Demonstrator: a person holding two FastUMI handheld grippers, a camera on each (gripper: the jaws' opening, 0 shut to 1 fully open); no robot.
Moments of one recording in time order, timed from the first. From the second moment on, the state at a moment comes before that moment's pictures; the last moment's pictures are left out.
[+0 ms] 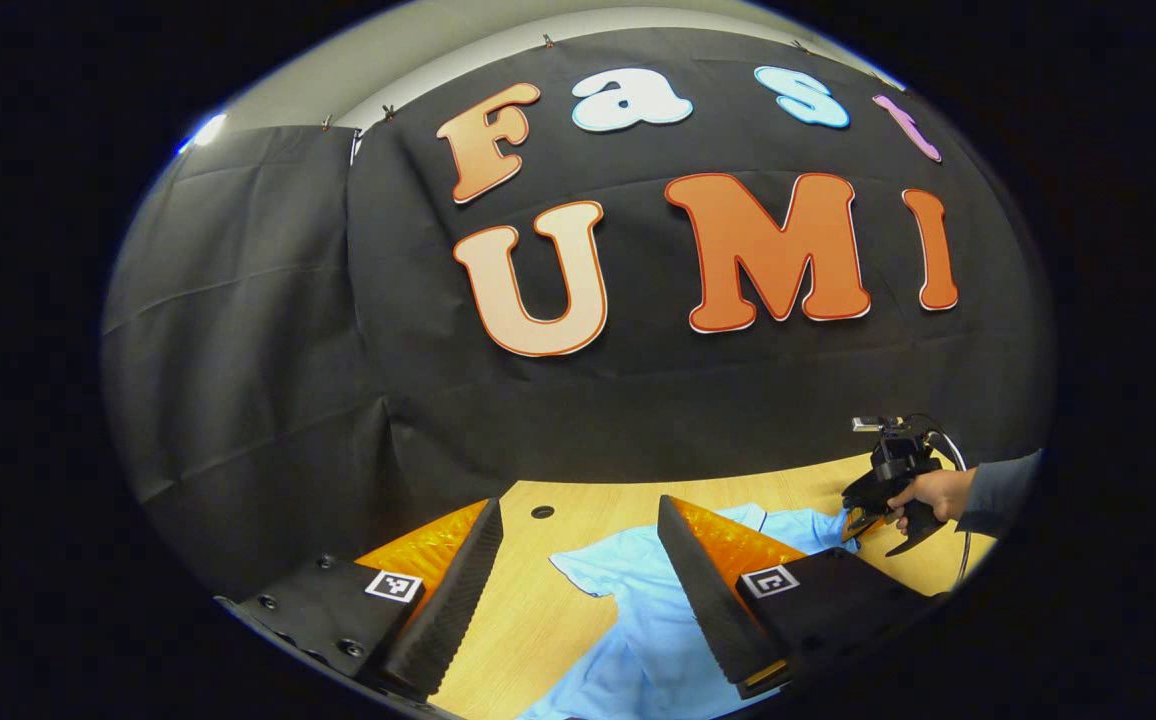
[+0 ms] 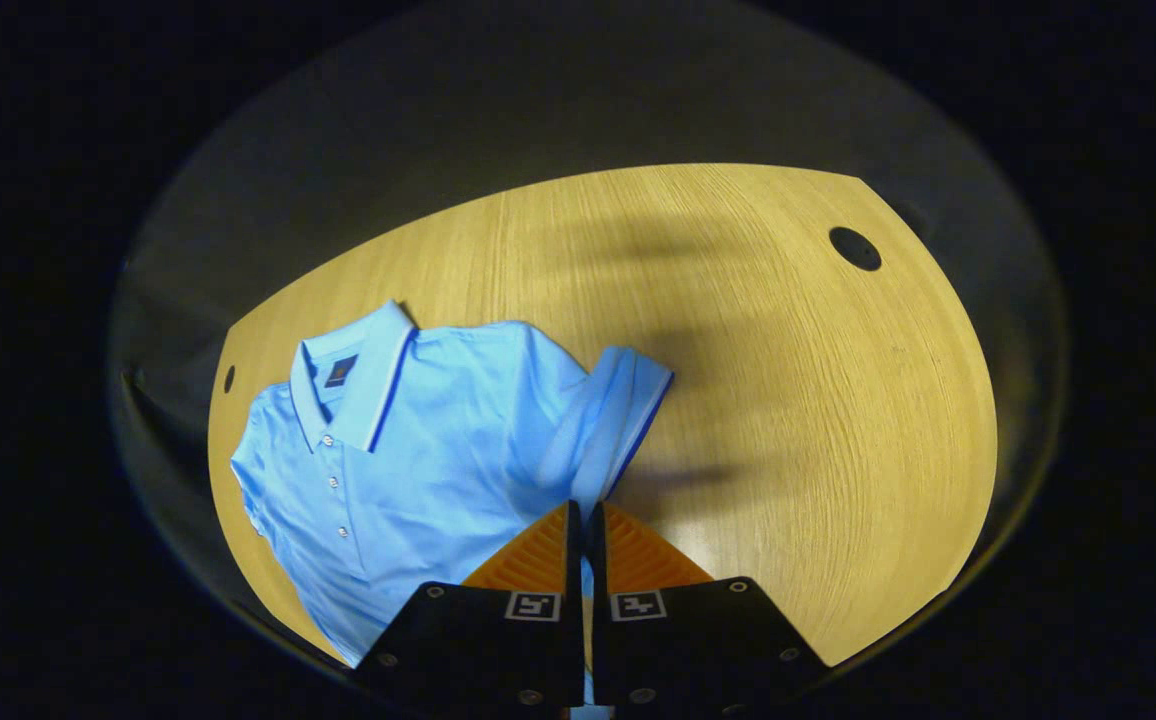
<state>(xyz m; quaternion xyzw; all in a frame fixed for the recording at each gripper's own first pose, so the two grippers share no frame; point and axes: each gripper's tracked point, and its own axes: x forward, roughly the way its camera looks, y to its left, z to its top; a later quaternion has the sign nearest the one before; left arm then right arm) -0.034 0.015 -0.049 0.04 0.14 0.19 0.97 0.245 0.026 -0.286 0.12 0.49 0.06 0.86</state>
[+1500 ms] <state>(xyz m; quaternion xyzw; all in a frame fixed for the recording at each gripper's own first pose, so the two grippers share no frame) 0.100 0.124 -0.248 -0.11 0.32 0.00 0.94 0.200 0.118 -0.183 0.11 0.38 0.06 0.92</state>
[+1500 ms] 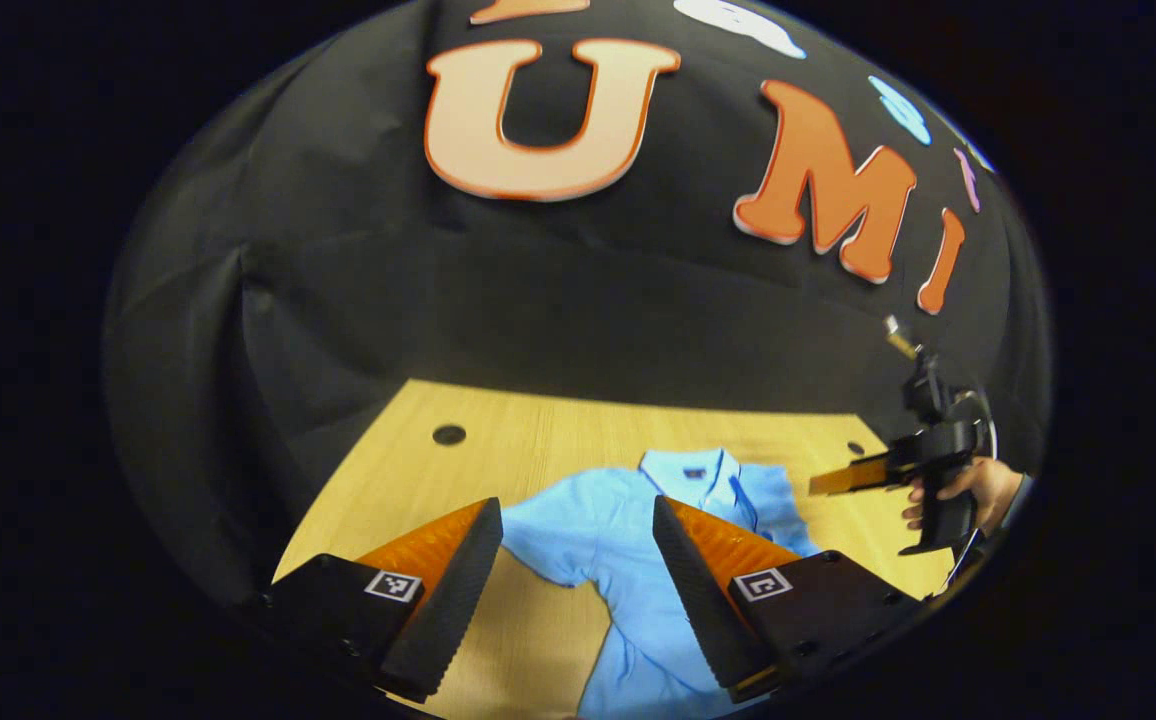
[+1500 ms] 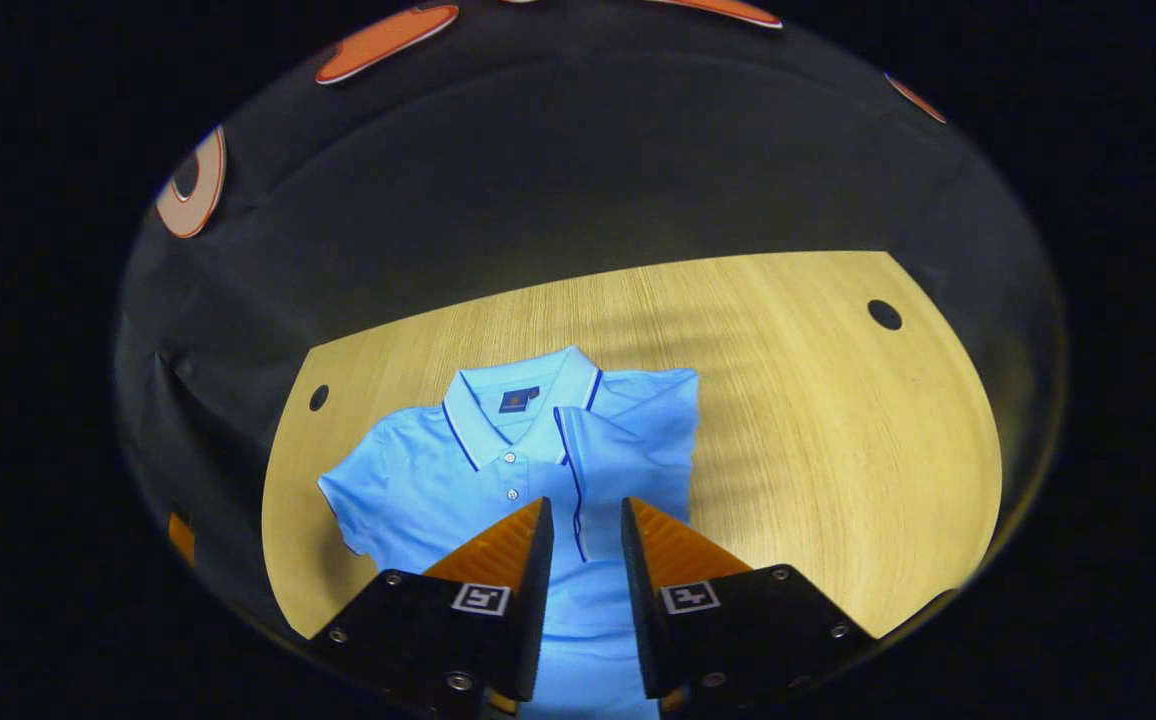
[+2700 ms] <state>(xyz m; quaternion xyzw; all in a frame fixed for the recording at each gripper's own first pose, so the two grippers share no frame) 0.149 0.132 -0.459 -0.12 0.59 0.06 0.80 0.087 0.051 -0.133 0.03 0.19 0.00 0.98</state>
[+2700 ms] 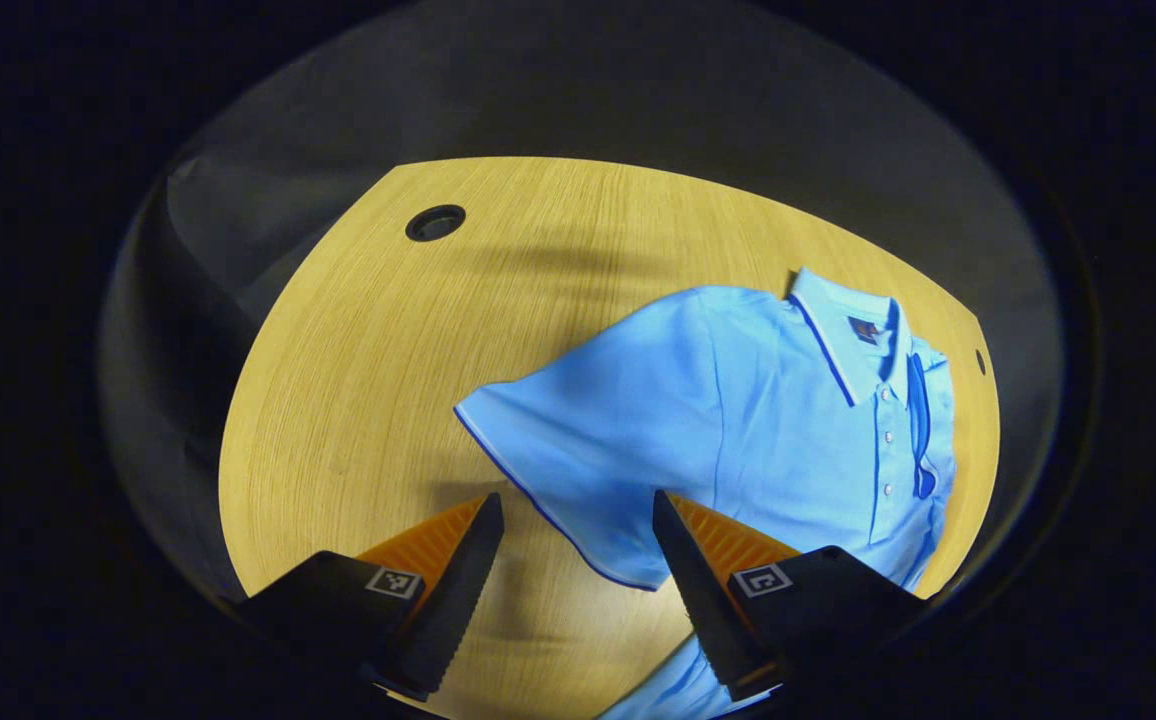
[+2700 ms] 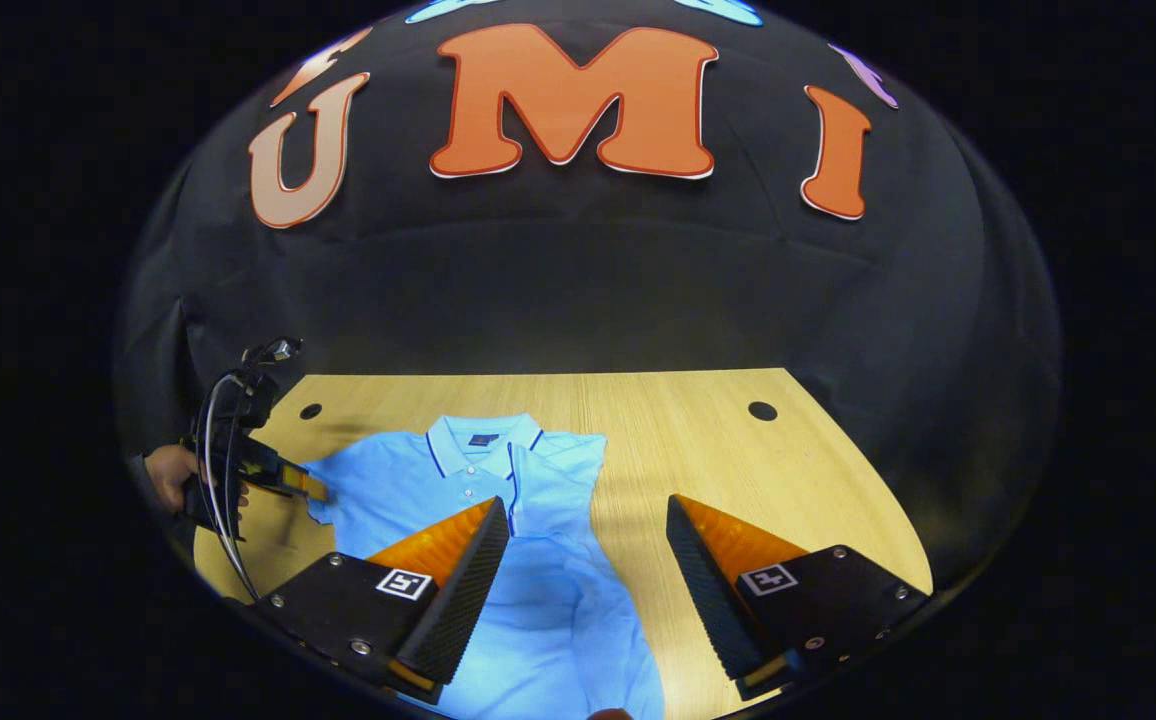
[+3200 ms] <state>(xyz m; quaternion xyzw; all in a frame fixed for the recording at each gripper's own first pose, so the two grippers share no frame) 0.178 0.104 -0.457 -0.11 0.57 0.03 0.82 0.054 0.016 -0.148 0.07 0.20 -0.02 0.98</state>
